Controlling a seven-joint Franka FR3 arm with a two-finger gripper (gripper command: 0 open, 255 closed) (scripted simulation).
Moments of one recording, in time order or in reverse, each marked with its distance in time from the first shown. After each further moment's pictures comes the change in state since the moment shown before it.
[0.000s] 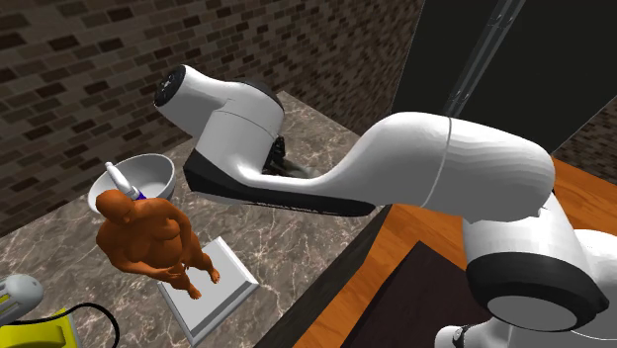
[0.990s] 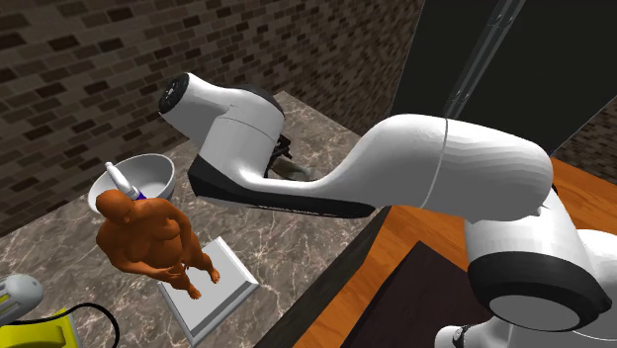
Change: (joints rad) arm -0.005 -0.007 0.001 -0.040 0.003 0.030 0.013
